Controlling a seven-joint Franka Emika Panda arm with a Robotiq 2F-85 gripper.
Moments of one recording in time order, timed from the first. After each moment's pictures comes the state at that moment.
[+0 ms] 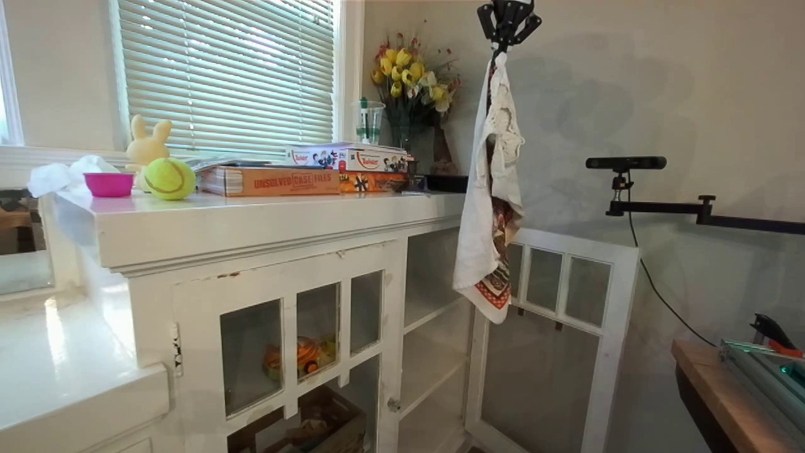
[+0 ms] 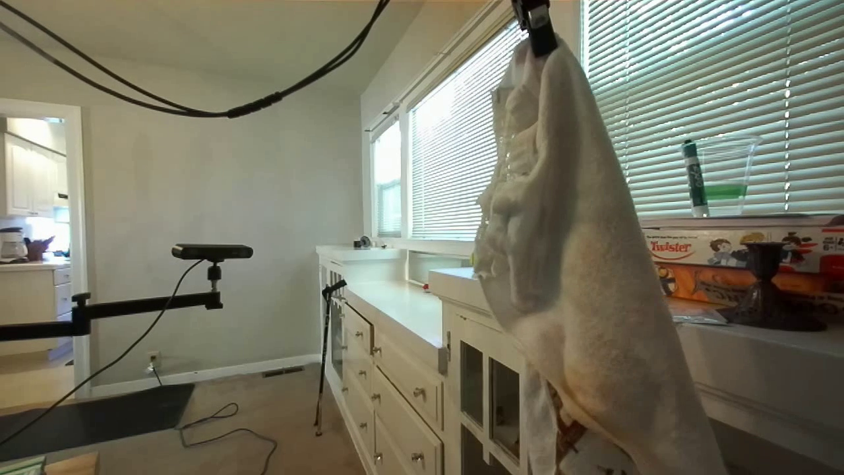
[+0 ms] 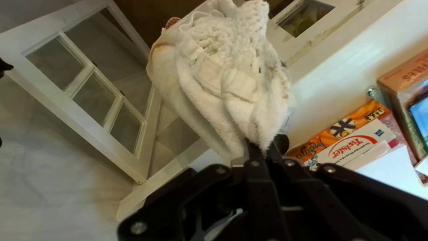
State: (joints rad) arm -0.24 -0.17 -0.16 -1.73 -0.12 1.85 0.62
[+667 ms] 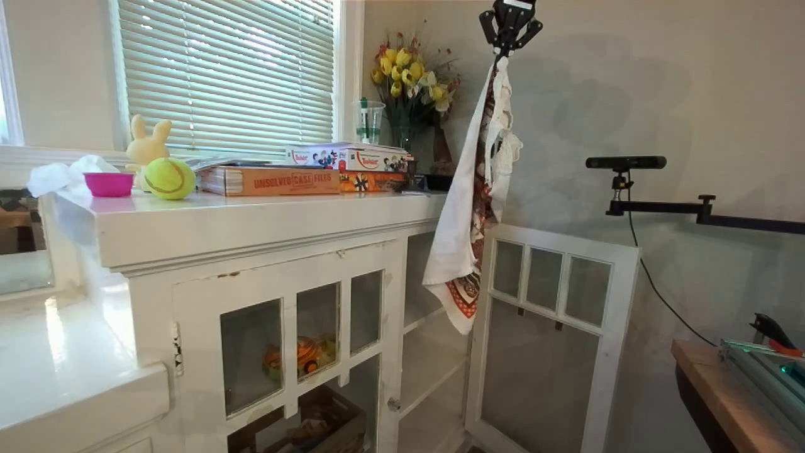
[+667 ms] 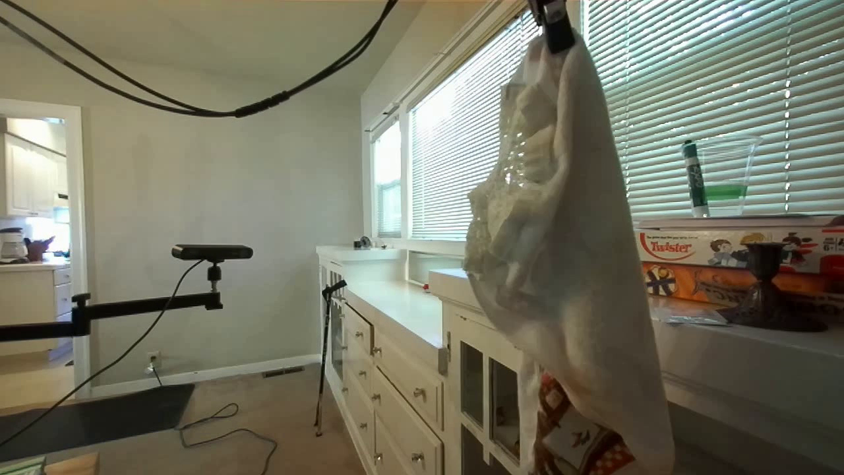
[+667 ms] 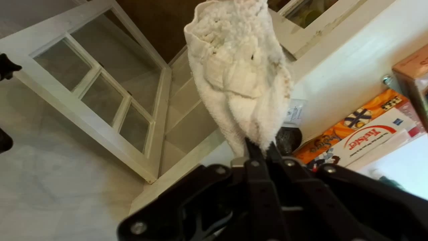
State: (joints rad) arm -0.25 -0.14 -0.19 -1.71 -0.12 1.85 0.62
